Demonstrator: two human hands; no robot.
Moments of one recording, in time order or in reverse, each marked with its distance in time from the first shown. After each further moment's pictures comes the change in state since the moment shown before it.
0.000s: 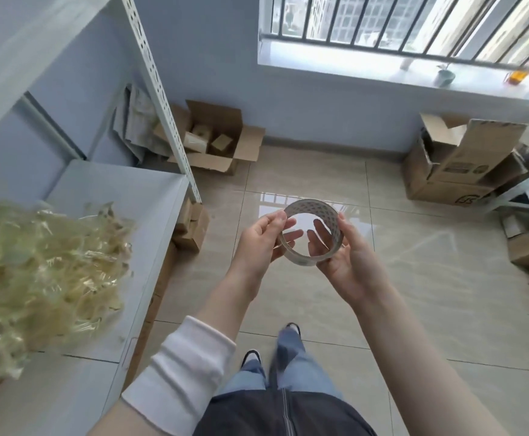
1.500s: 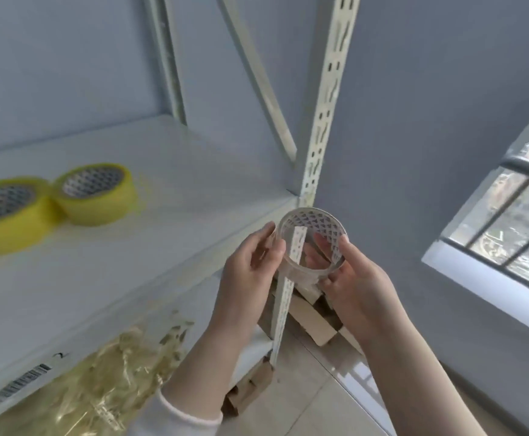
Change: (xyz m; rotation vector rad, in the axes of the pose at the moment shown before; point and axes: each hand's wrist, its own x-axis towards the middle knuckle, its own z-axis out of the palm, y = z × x) left_hand 0.220 0.296 -0.178 0.064 0.798 0.535; right_hand 0.297 -0.100 0.403 -0.420 -0.664 0.139
